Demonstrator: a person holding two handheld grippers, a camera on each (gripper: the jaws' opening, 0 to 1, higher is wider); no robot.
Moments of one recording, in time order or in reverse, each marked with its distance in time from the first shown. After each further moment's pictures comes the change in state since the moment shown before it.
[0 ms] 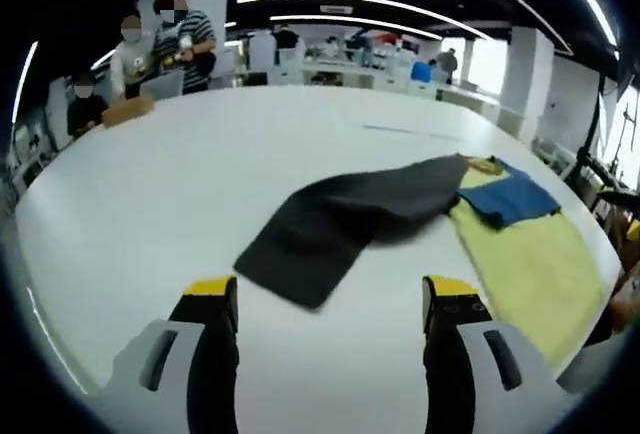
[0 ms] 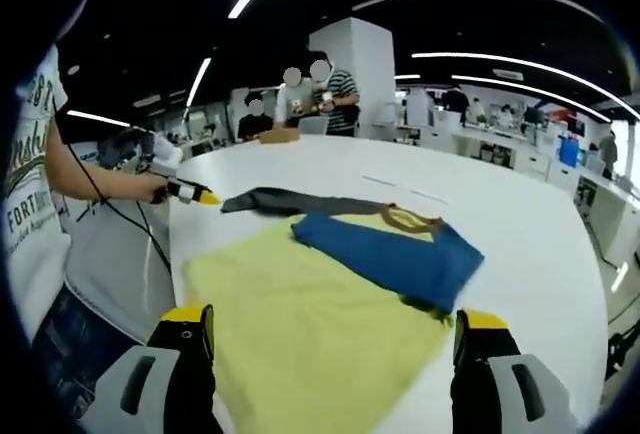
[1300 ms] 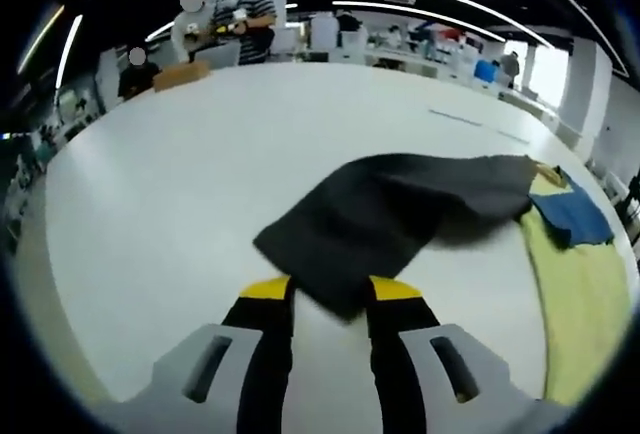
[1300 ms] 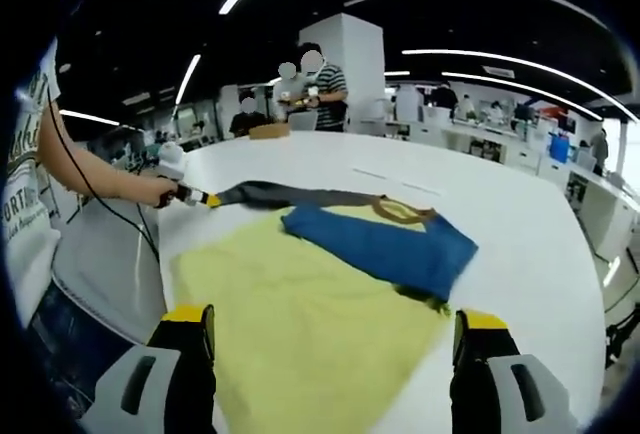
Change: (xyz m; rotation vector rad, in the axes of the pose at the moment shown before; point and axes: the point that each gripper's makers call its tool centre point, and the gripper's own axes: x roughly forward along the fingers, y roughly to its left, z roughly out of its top) left arm 0.033 0.025 -0.020 -0.119 0.067 0.212; right arm 0.003 -0.011 -0.014 0.013 0.007 -0.050
